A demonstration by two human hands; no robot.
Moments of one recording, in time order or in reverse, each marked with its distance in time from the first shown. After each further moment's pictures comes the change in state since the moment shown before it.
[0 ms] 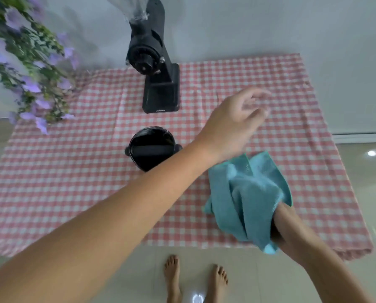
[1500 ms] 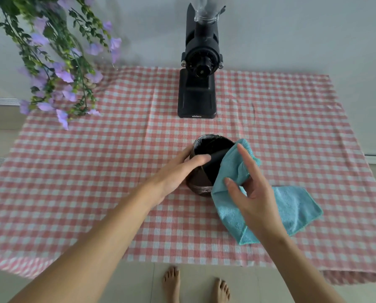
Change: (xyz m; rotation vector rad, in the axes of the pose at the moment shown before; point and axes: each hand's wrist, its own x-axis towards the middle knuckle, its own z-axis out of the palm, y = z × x) left_hand -0.079 -0.174 -0.133 -0.381 -0.157 -0.498; right_hand 0.072 -0.014 0.154 -0.522 0.209 -0.731
